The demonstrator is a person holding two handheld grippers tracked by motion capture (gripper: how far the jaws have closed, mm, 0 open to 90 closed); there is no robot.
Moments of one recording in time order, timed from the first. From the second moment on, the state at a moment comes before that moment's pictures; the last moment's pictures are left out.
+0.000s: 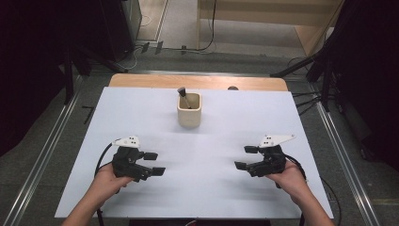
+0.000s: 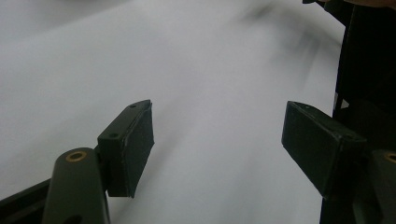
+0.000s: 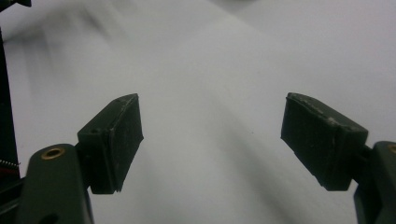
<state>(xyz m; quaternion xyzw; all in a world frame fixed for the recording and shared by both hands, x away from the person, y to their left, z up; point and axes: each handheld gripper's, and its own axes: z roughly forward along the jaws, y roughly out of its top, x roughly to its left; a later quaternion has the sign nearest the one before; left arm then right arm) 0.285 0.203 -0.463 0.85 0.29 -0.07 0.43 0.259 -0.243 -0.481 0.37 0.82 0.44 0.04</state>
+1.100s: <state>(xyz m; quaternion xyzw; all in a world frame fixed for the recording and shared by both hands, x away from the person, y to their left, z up) 0.285 0.201 -0.465 0.85 0.29 -0.08 0.42 0.262 -0.241 -0.485 0.37 0.82 0.43 0.03</state>
